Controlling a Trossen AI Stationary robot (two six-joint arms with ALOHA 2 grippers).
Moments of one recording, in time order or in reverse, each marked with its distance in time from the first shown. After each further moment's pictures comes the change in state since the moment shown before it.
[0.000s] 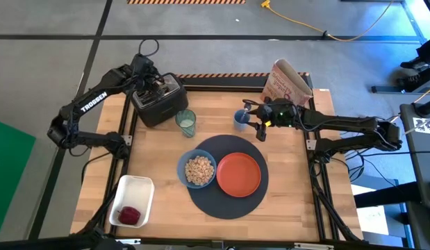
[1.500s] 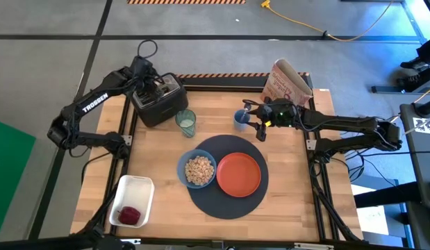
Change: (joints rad) left arm 0.030 -0.003 -0.072 0.066 -0.012 -0.003; right arm 0.000 0.000 0.001 0.000 0.000 -0.003
